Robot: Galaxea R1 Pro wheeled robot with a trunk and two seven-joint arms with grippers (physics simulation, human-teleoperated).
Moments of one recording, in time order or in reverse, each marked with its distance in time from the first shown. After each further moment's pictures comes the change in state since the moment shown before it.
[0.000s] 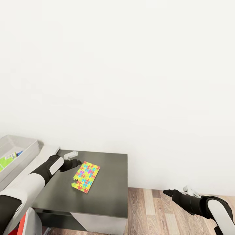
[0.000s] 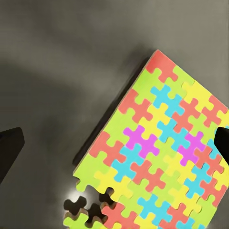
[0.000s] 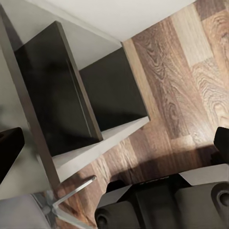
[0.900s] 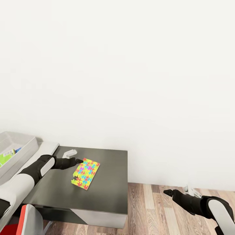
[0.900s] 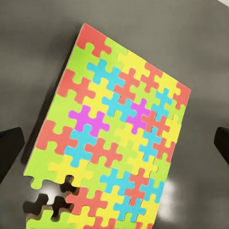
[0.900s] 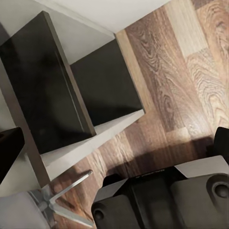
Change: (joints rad) left arm 0.000 0.098 -0.063 -0.026 -0.093 0.045 -0.485; right arm 0.000 -0.002 -0.006 0.000 -0.001 0.003 0.000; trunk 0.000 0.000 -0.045
